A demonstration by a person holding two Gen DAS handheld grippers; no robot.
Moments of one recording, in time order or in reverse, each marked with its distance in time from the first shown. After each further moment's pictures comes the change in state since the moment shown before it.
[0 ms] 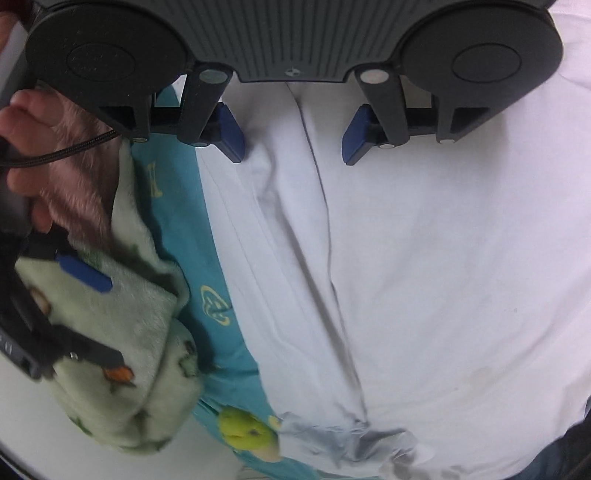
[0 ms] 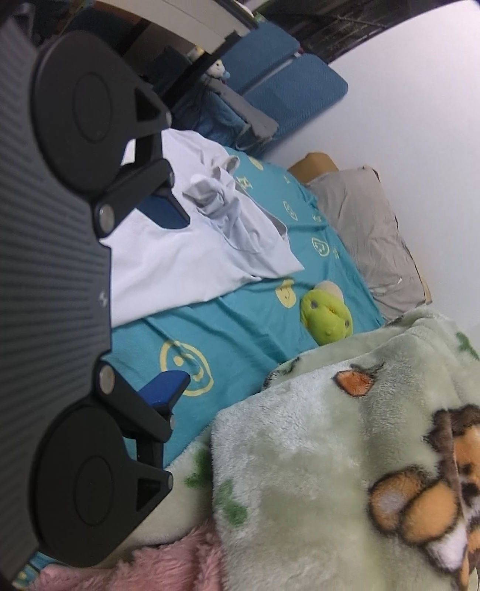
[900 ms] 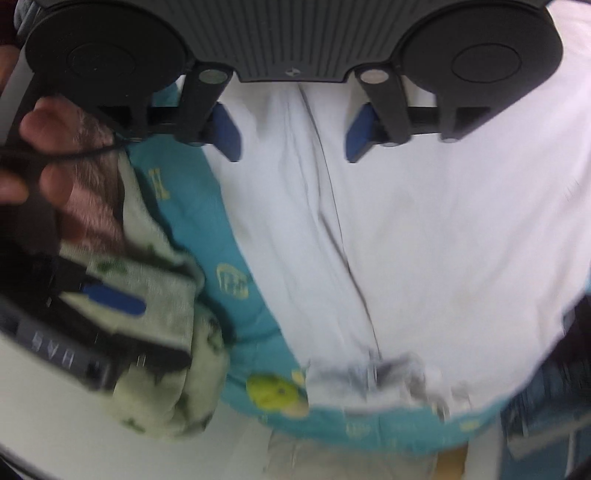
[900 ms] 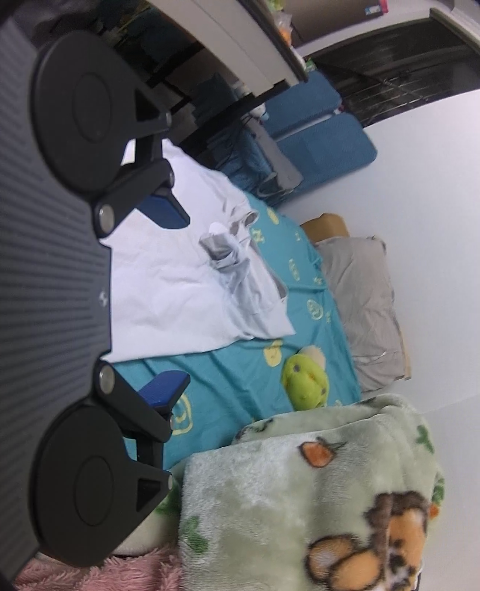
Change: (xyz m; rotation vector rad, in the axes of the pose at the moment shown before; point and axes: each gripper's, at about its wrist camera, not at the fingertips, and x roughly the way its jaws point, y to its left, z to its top) left arm -0.076 -0.039 -0.002 0.198 -0.230 0.169; right arm -0.033 0.038 -0.011 -0.217 -0.064 0.130
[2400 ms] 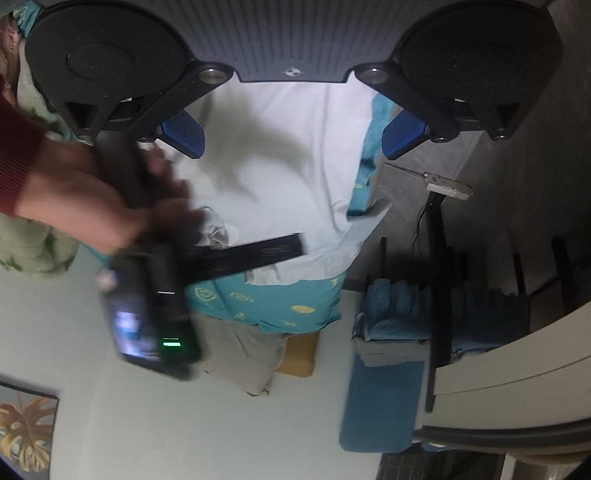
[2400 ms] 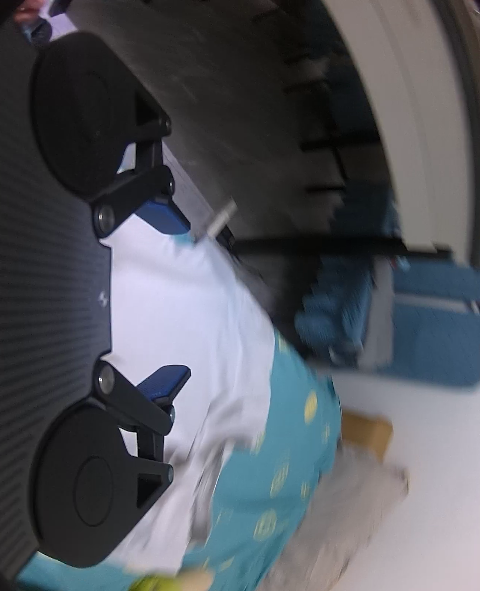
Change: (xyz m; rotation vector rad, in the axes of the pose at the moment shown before) left arm -0.113 0.177 0.006 -0.203 -0.314 0.320; right arm 0.252 0.307 -0.023 -0.740 0.293 0.276
